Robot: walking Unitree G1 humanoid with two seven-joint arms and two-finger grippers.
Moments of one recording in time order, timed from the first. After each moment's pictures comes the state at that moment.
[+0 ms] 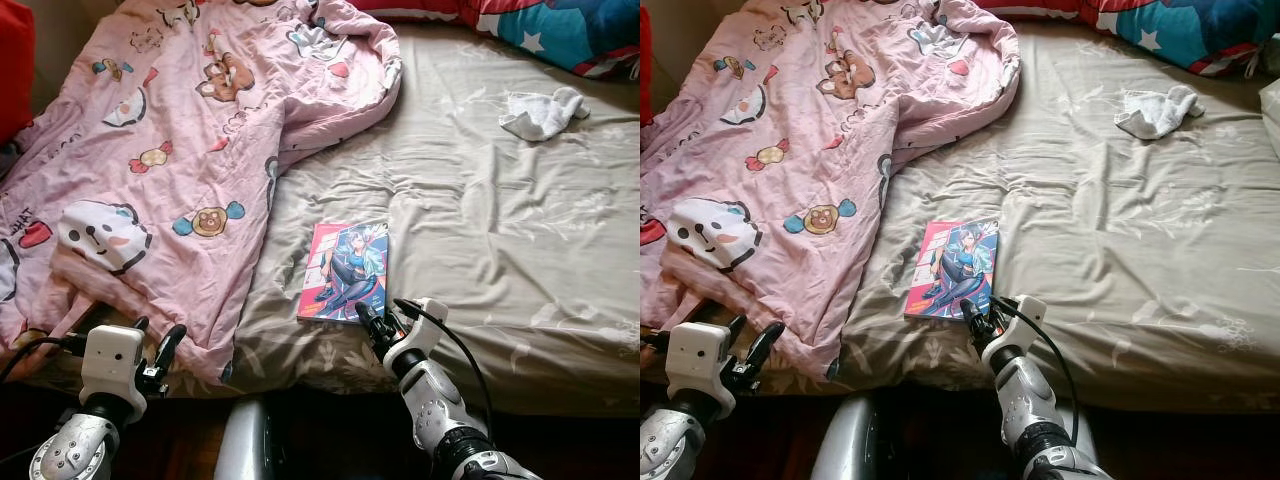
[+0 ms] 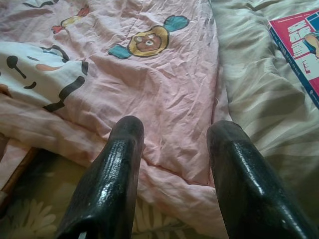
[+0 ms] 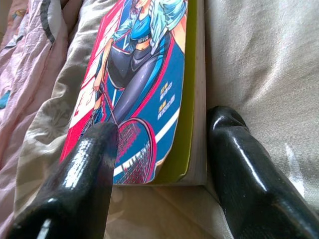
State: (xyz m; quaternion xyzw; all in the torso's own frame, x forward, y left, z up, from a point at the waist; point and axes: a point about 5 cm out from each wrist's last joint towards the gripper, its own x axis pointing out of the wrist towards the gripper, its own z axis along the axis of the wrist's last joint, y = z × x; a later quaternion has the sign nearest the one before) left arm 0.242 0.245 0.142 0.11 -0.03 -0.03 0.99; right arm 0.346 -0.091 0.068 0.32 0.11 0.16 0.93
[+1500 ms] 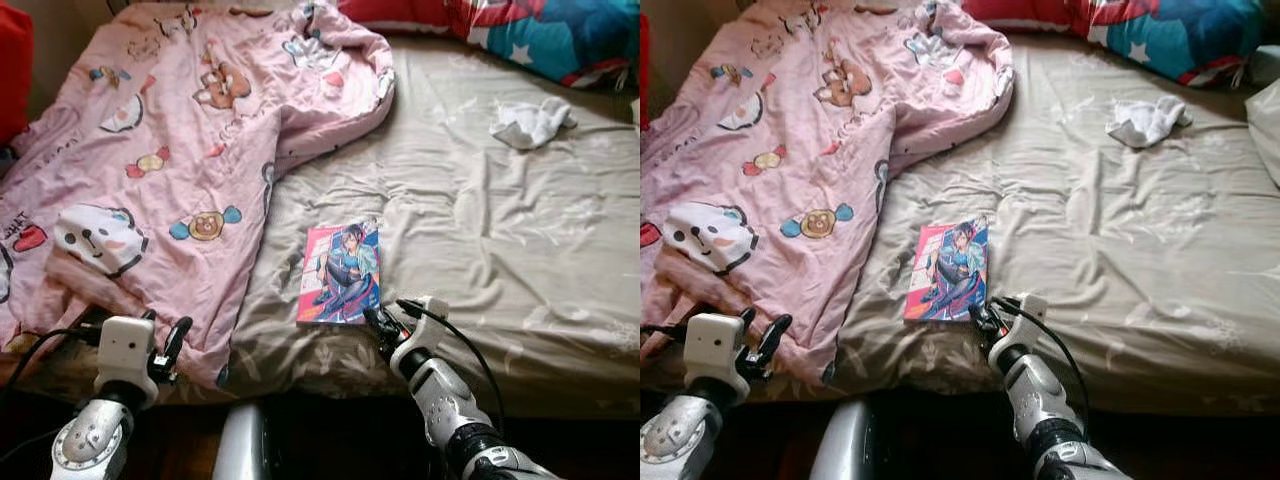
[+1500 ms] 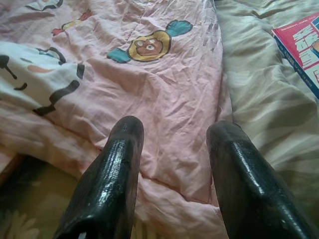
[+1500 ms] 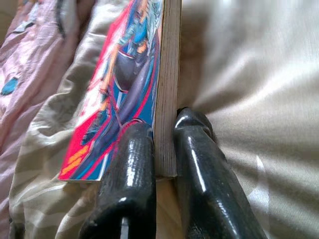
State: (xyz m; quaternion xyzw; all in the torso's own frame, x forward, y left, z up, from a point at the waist) left arm 0.264 0.241 0.131 0.10 -0.04 -0.02 0.99; right arm 0.351 -0.104 0.075 0.26 0.10 0.19 0.94
